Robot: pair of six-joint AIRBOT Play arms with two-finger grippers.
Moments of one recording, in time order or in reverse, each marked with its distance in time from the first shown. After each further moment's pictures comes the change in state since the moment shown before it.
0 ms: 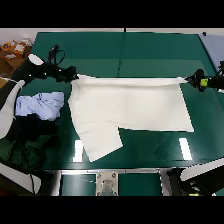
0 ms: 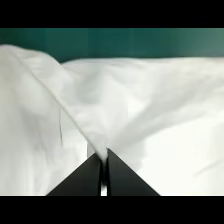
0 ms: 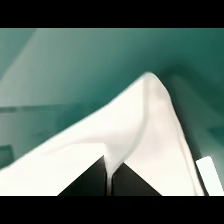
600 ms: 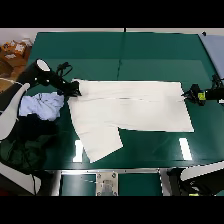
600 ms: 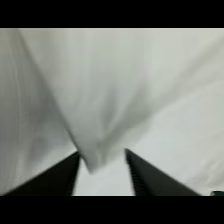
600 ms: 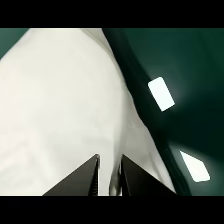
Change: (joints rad) left arm -0.039 -0.002 -0.055 0.139 -0.220 -0.105; right arm -0.026 0.066 -0.169 -0.196 0.069 0.066
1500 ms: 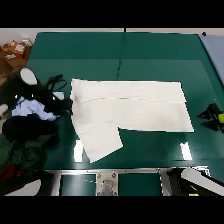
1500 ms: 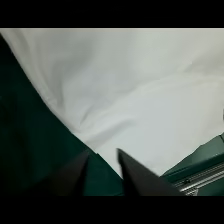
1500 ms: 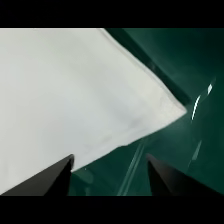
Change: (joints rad) left arm -0.066 0.516 -0.485 0.141 -0.114 -0.142; right arm -0.171 0.579 -0.435 -0.330 0.238 0.289
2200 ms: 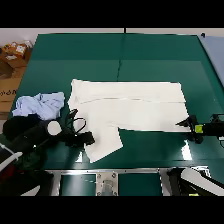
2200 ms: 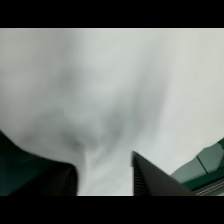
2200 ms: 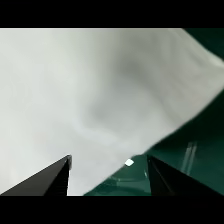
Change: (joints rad) left arm -0.378 0.162 -0.529 -0.179 0.522 -0.229; right arm 0.045 -0.036 -0.339 0.200 -0.296 0.053
